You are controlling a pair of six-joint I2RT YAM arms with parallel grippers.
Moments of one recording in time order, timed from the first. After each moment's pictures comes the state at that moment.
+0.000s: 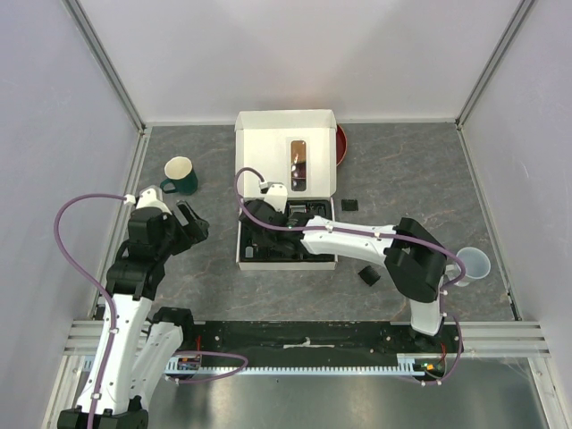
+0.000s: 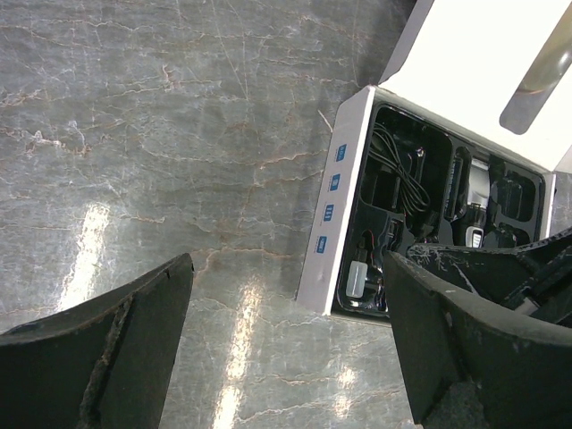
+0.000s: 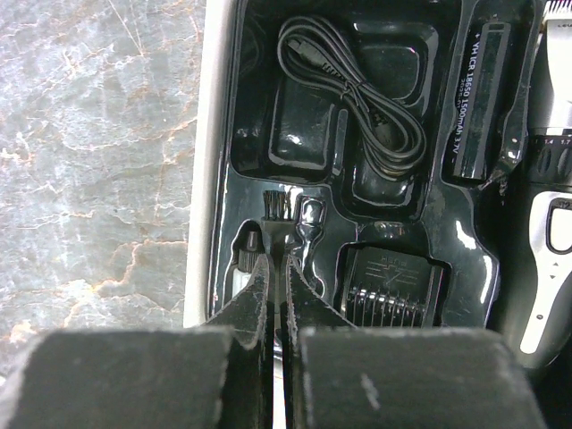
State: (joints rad) left arm -0.09 0.63 0.76 -0.72 -0.04 -0.50; right arm 1.09 1.90 1.44 -0.39 0.44 0.94
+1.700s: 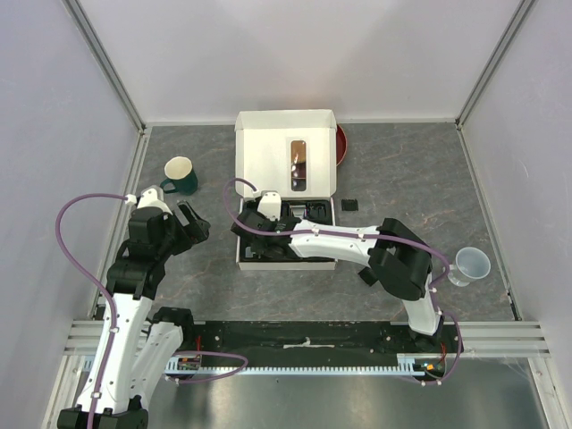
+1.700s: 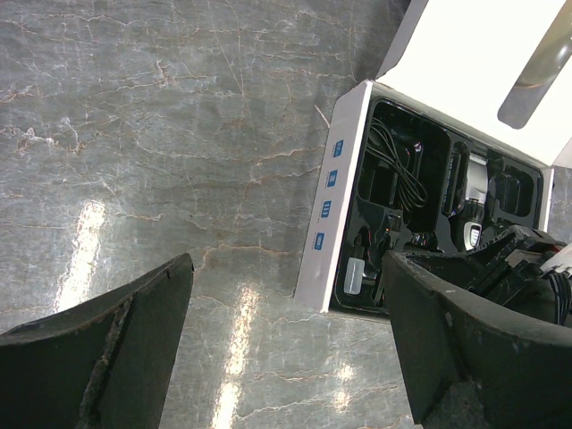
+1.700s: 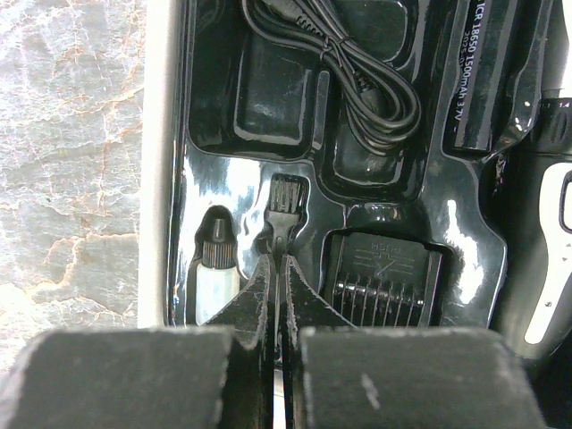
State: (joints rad) left arm -0.09 0.63 0.76 -0.72 -0.02 -0.50; right arm 1.13 2.00 1.51 -0.49 0.49 0.95
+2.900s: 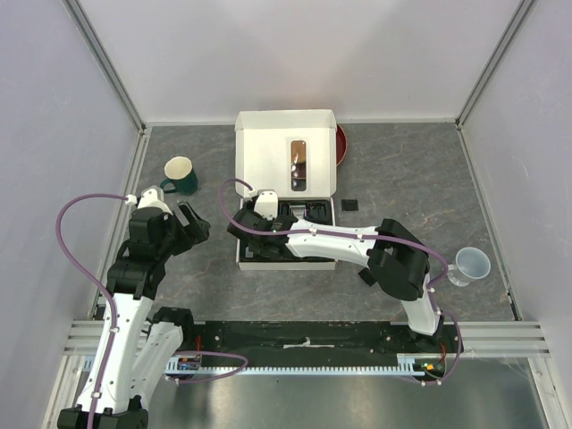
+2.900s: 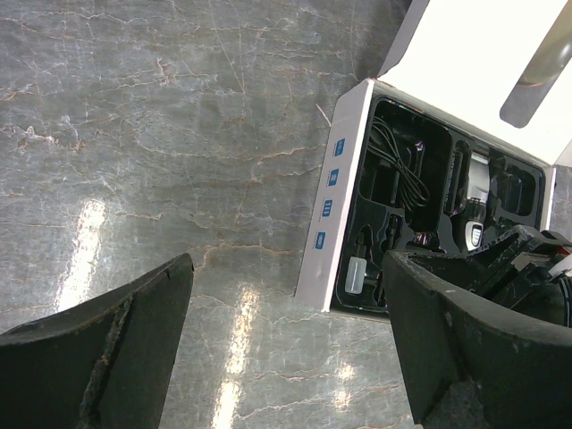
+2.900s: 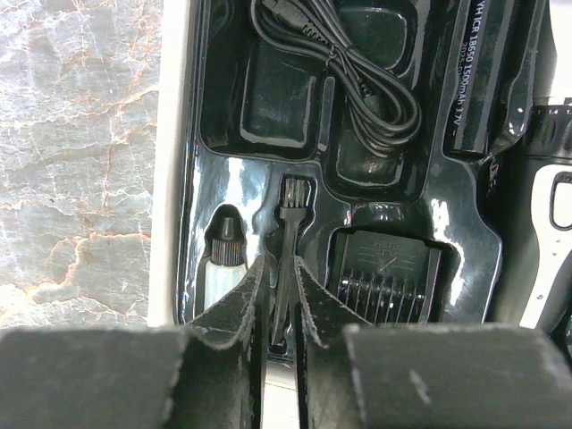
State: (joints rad) left arm -0.09 0.63 0.75 -0.72 -0.02 -0.50; right arm 1.14 2.01 1.56 -0.55 0.52 0.94
